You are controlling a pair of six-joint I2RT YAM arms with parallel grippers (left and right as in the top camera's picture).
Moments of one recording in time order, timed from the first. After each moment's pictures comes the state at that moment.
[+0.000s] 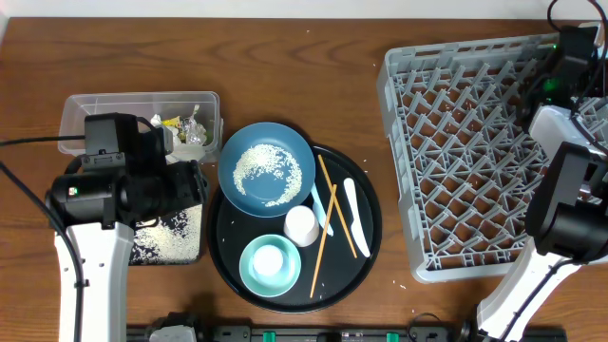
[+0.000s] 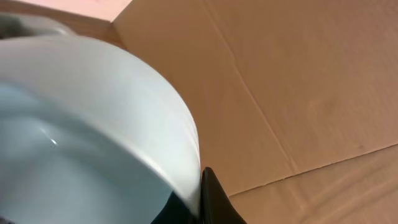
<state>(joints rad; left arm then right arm) 0.11 1.18 1.21 -1.26 0.25 -0.20 -0.28 2.14 1.44 0.37 0.87 -0.64</state>
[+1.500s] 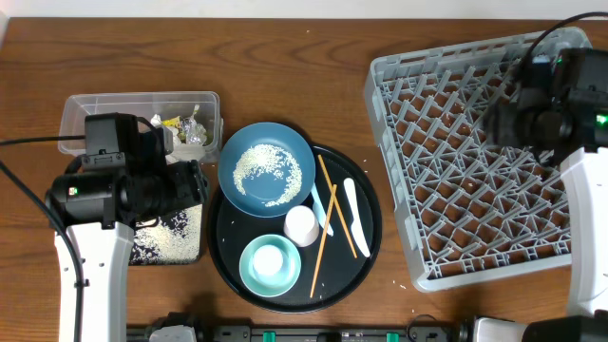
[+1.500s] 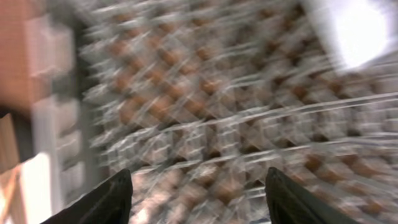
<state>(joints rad) 0.11 1.18 1.21 -1.26 0.25 -0.20 -0.15 1.48 1.44 -1.02 -0.16 -0.15</state>
